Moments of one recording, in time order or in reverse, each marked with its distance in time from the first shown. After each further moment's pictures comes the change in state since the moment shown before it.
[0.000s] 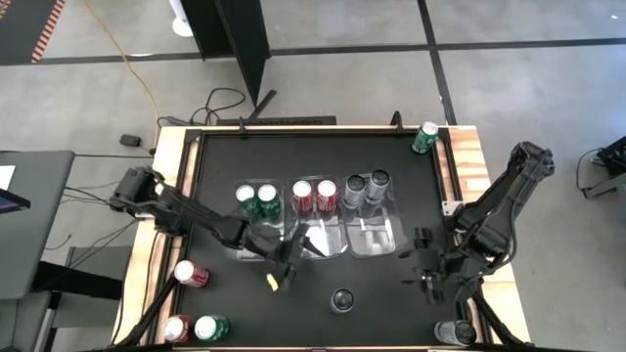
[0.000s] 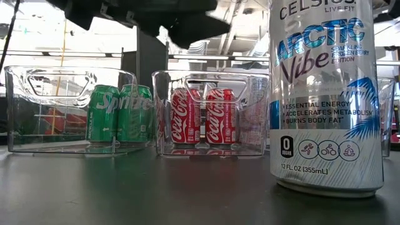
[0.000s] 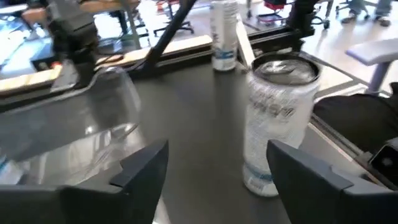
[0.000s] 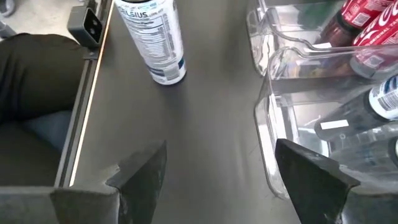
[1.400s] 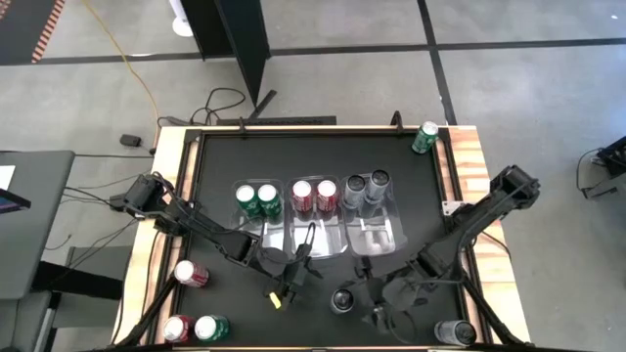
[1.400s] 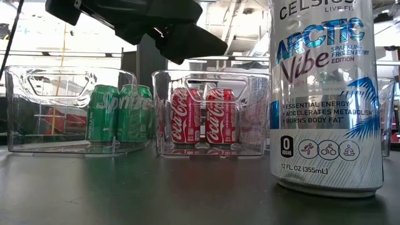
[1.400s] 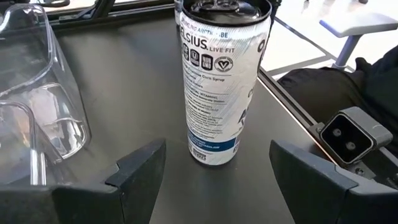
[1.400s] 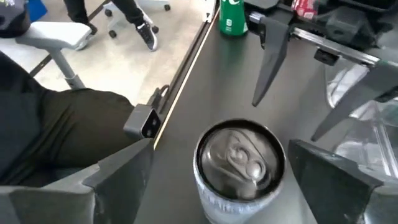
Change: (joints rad) left arm -0.100 0.085 0.071 -0.149 -0.008 -0.132; right arm -0.227 0.400 0.097 0.729 -0.219 -0.487
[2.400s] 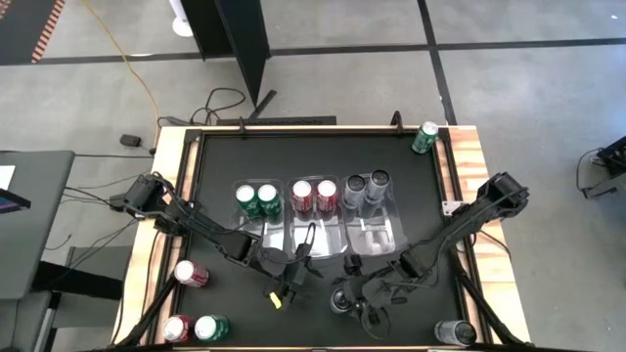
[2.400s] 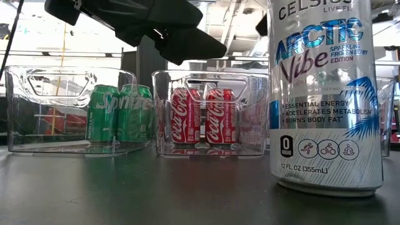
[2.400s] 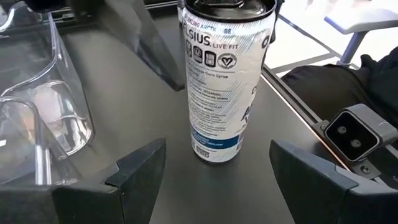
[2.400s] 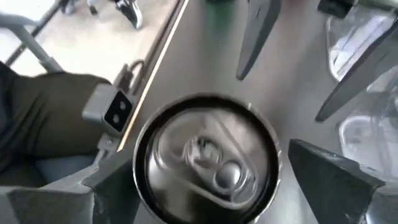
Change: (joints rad) left arm 0.000 0.000 0.000 -0.008 -0.015 0.003; right arm -0.062 0.110 0.008 -0.003 -0.056 0.028
